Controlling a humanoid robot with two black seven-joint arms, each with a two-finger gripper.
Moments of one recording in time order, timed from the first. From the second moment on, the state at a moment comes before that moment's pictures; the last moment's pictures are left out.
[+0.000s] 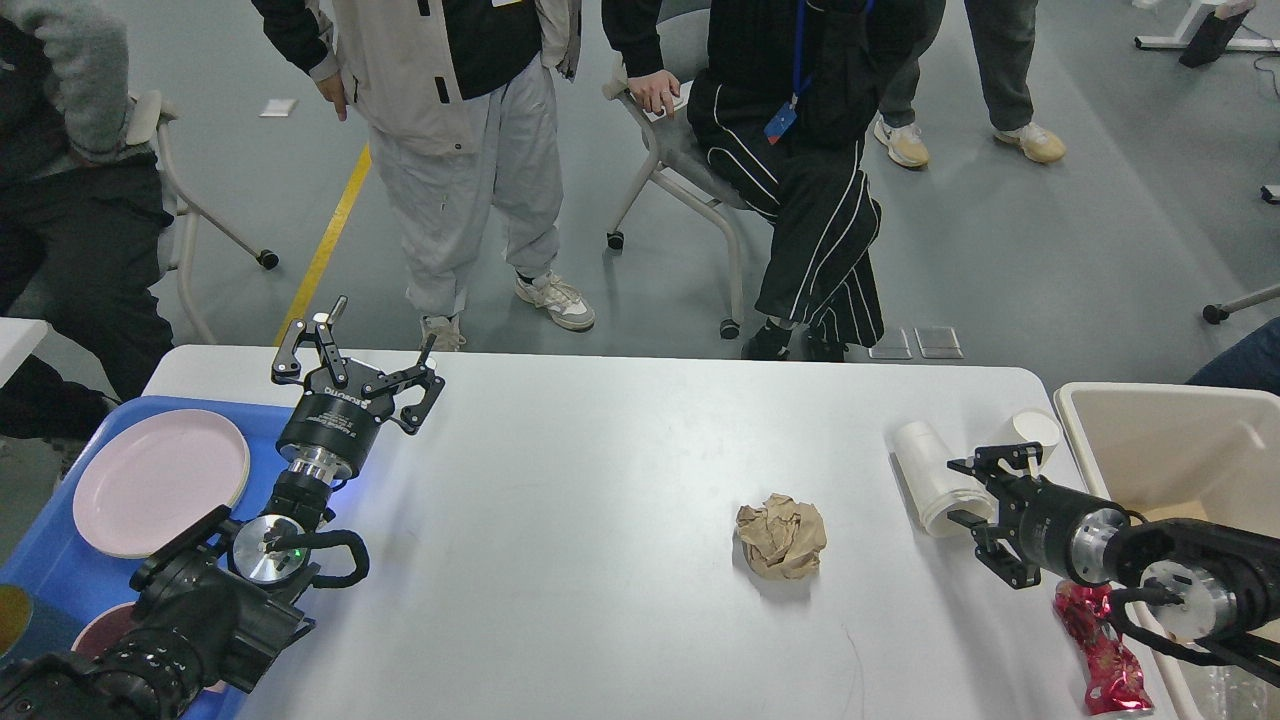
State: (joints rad) left arm -0.63 0.08 -1.01 -0.31 -0.19 -0.79 -0.18; right arm 0.67 -0.74 0.04 1.11 0.04 0.05 0.08
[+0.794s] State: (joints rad) left arm -0.63 0.08 -1.01 -0.31 -0.19 -0.79 -0.18; right arm 0.61 -0.53 0.10 0.93 0.04 -0.12 0.12
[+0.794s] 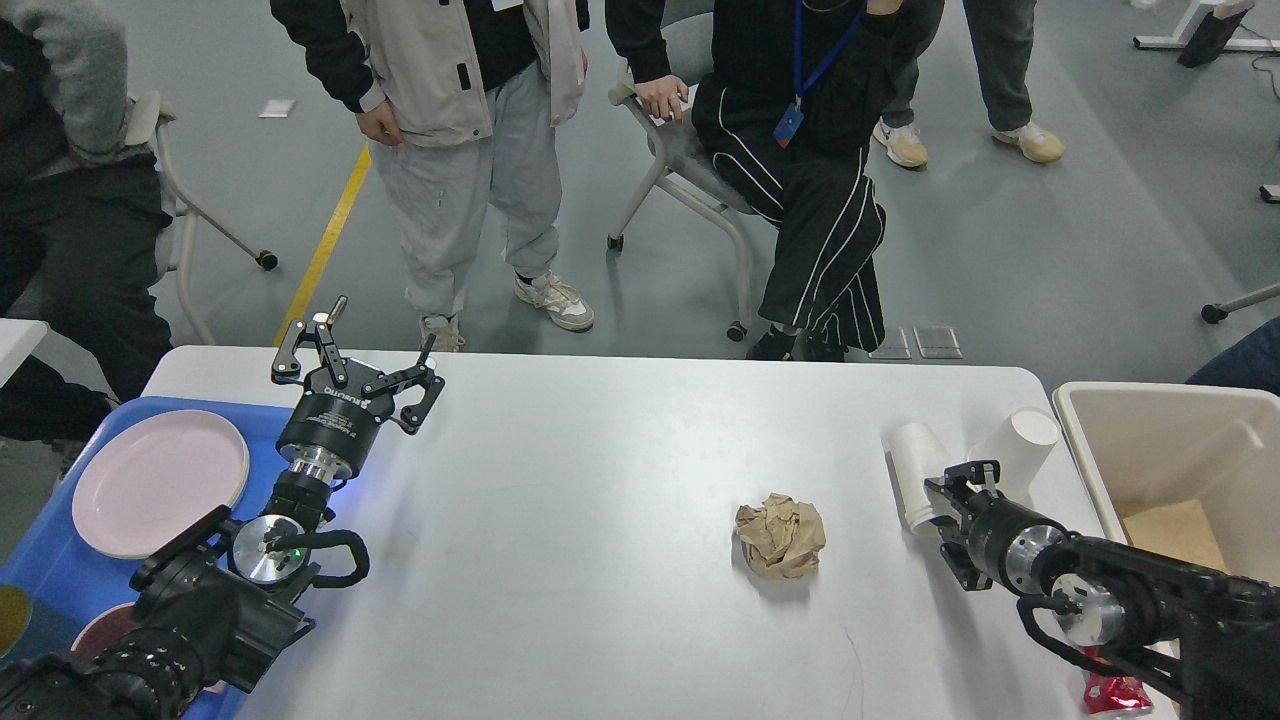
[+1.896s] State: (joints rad) left arm -0.63 0.08 -1.01 -0.31 -0.19 -0.79 -0.18; right arm 0.58 -0.53 0.22 0.99 0.03 -0.20 0.24
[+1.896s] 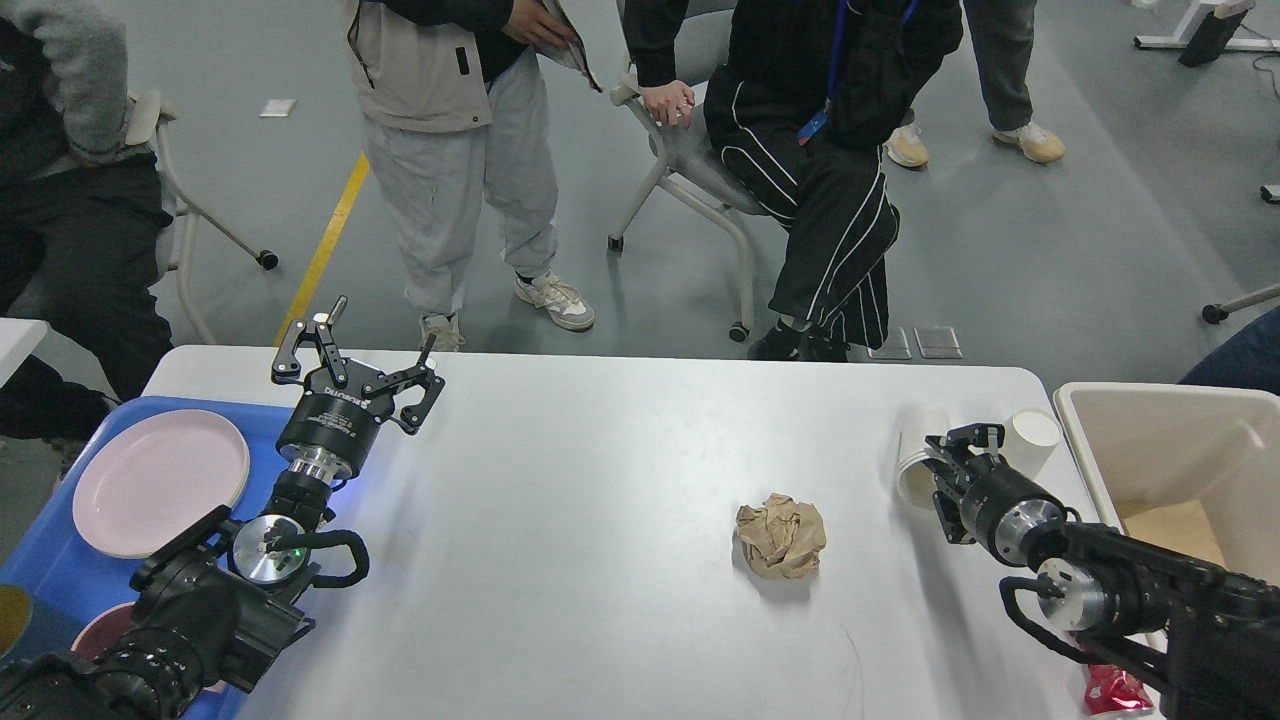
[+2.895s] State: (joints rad) left arm -0.63 0.08 -1.01 -0.31 -0.19 -0.79 -0.18; right arm 0.57 -0.43 0.27 0.91 0.04 -0.30 0.28
